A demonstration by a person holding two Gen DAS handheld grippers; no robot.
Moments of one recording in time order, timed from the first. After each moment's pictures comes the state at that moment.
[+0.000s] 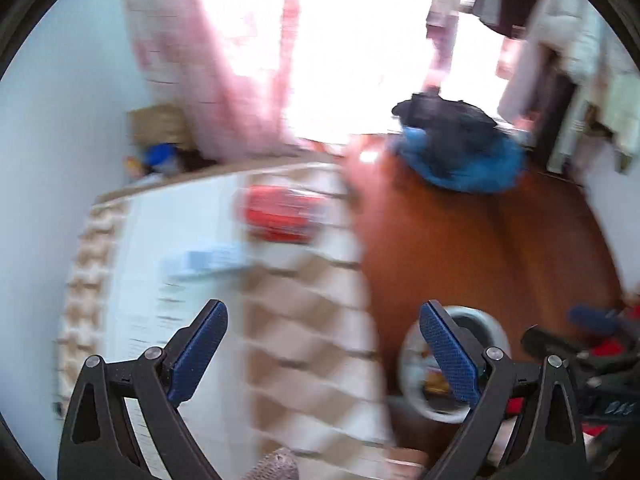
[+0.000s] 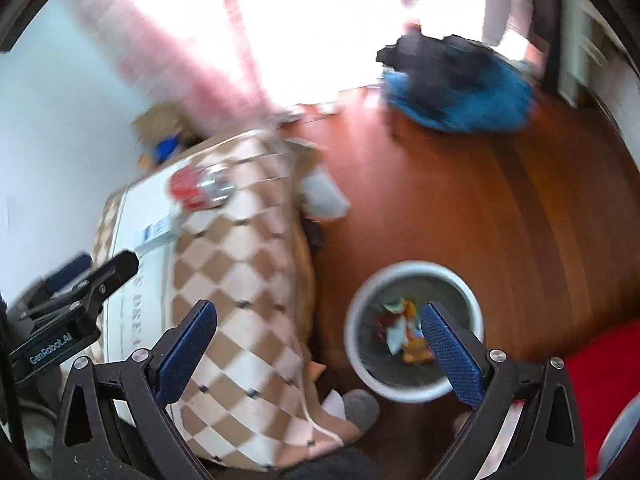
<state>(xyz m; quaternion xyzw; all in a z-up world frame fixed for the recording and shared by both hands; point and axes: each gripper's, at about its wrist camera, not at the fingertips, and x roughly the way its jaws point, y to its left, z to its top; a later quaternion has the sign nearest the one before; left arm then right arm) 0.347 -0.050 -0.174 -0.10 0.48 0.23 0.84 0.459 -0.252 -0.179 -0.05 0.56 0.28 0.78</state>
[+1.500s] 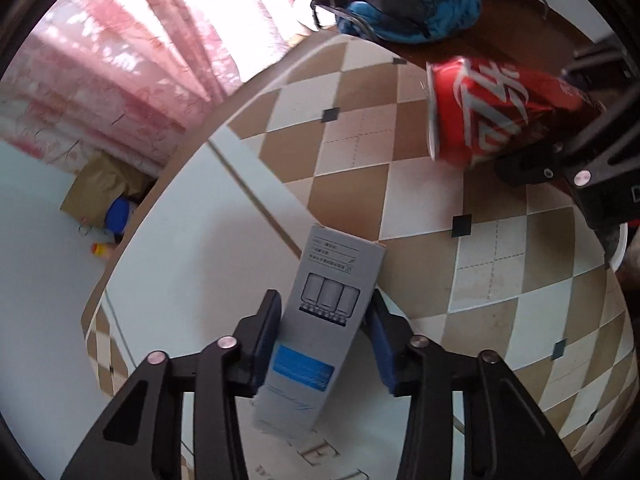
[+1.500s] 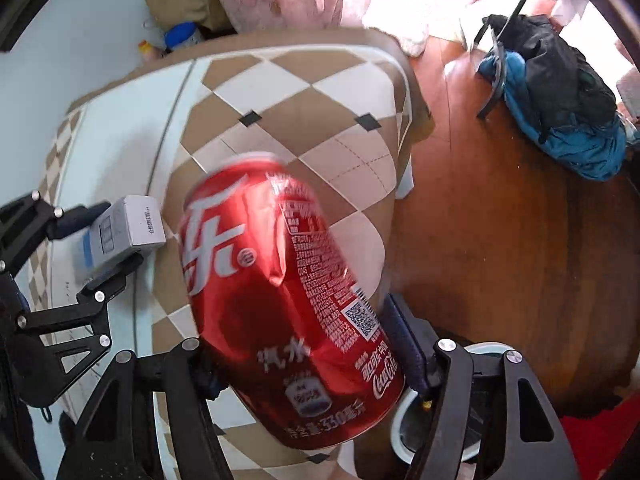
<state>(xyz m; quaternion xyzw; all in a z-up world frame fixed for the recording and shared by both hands) 0.395 0.064 -0.316 0.13 0.61 0.04 0.78 0.522 -0.017 -0.312 -0.19 0.63 0.31 0.69</state>
